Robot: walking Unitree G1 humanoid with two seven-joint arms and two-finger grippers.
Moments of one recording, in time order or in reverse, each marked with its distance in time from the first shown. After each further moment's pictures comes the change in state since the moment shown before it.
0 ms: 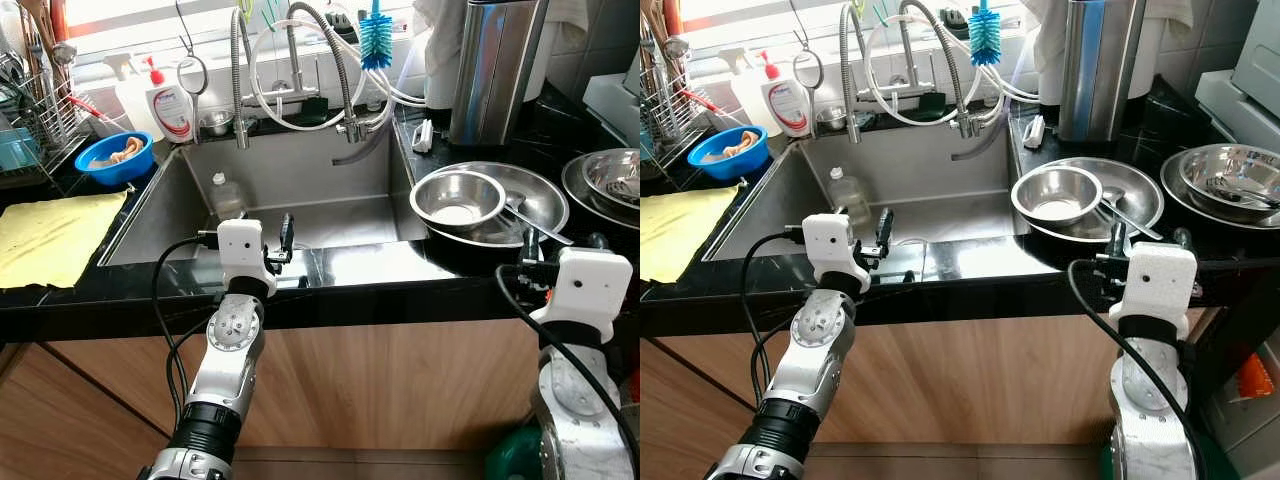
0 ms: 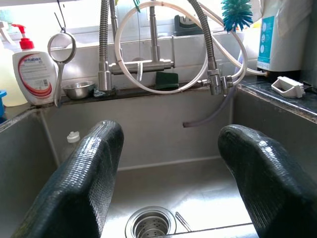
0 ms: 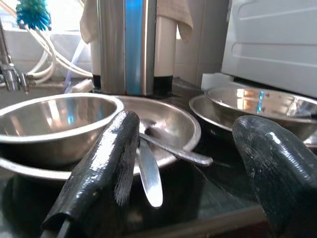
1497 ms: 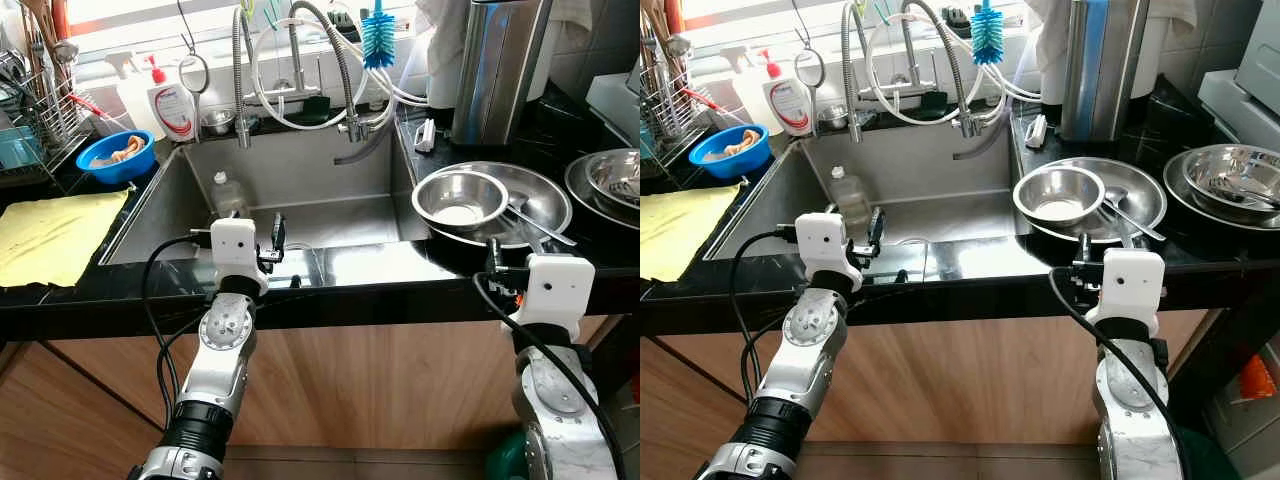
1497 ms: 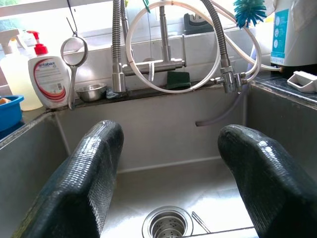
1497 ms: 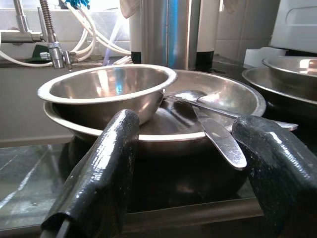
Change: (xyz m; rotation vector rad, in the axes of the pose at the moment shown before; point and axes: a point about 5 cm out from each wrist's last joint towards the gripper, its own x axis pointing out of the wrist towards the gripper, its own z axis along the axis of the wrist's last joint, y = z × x) left arm 0.000 0.010 0.001 0.051 -0.002 0.015; right arm -0.003 0.020 -0.015 0.058 0.076 0.142
